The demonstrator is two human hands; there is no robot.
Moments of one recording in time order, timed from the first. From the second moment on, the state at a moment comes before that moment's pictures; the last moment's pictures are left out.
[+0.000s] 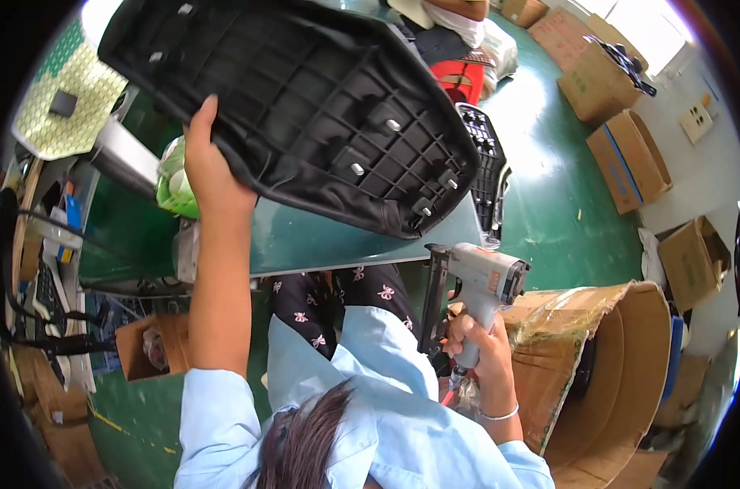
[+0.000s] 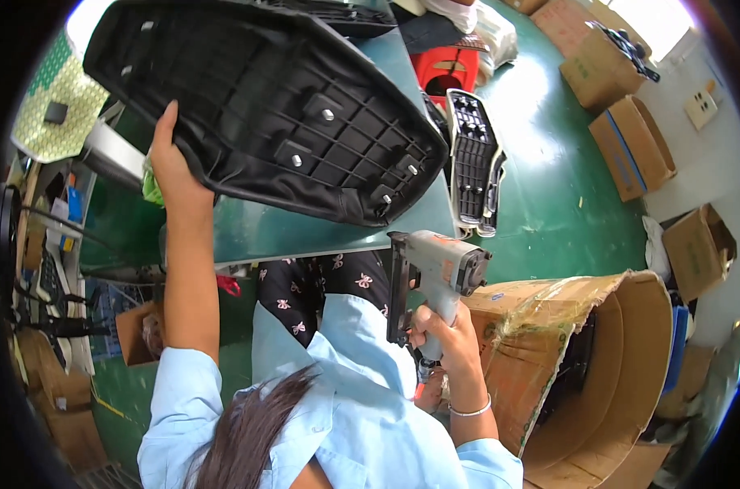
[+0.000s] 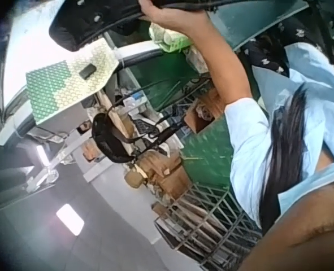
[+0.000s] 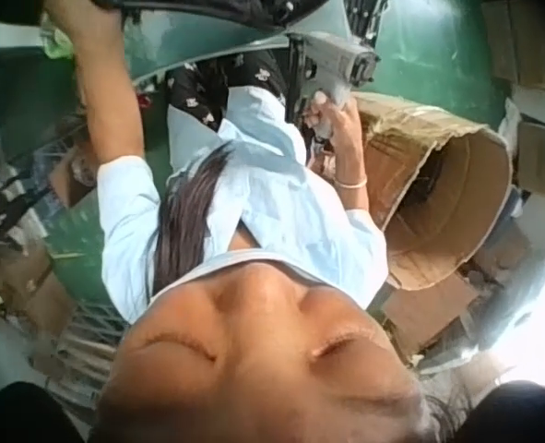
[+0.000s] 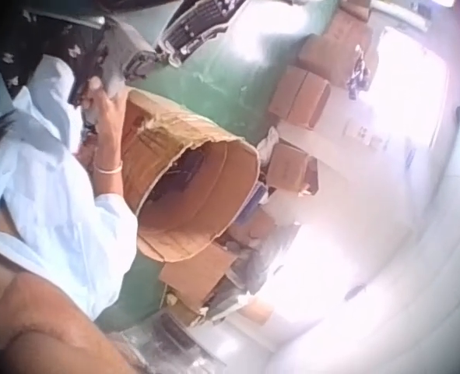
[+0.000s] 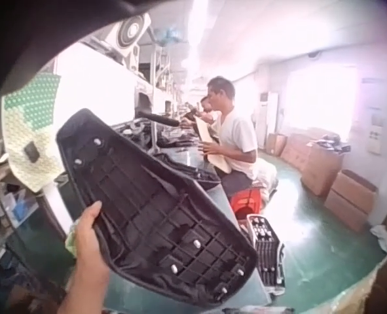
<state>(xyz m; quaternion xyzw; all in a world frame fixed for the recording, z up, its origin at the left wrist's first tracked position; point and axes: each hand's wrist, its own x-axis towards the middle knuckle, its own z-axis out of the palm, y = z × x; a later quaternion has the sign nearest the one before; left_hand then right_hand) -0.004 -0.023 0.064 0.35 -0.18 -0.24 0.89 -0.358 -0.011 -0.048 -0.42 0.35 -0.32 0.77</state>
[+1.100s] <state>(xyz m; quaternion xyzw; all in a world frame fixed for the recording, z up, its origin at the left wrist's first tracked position) -0.051 0.007 0.030 0.35 -0.14 -0.23 0.90 -0.325 -0.021 -0.042 -0.37 0.27 -0.27 0.85</state>
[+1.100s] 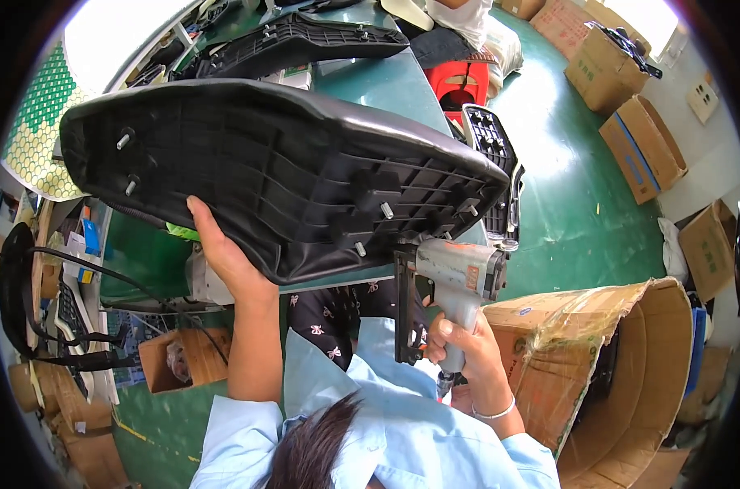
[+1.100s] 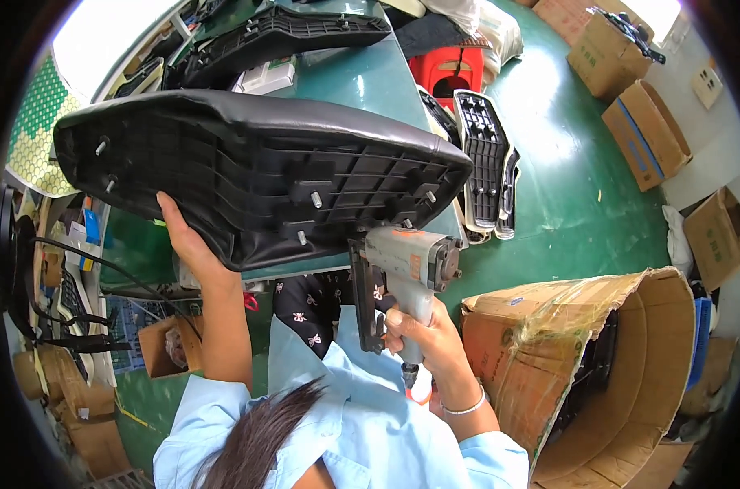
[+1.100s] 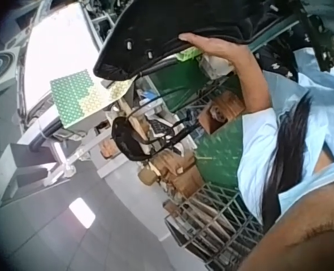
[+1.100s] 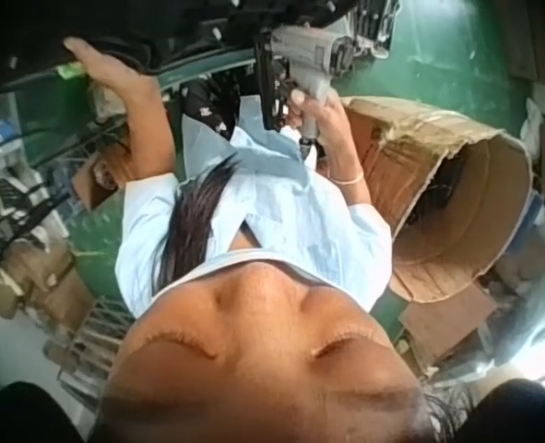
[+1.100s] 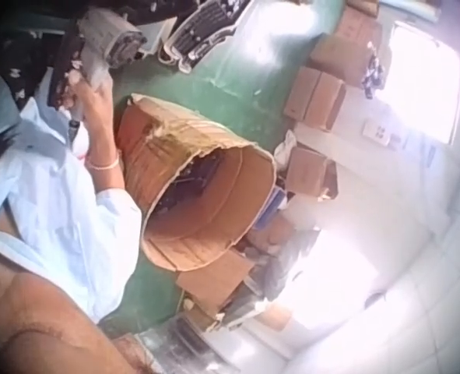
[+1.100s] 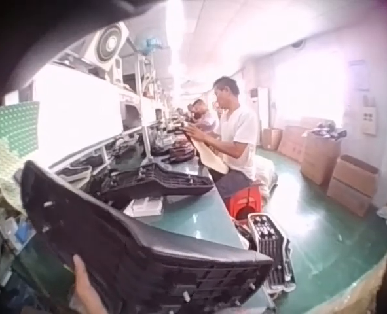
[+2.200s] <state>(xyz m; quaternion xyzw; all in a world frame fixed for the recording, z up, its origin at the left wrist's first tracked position) -0.139 -0.017 -0.043 0.37 -0.01 -0.15 0.92 -0.343 -0.010 -0.016 -0.51 0.36 -0.22 0.75</state>
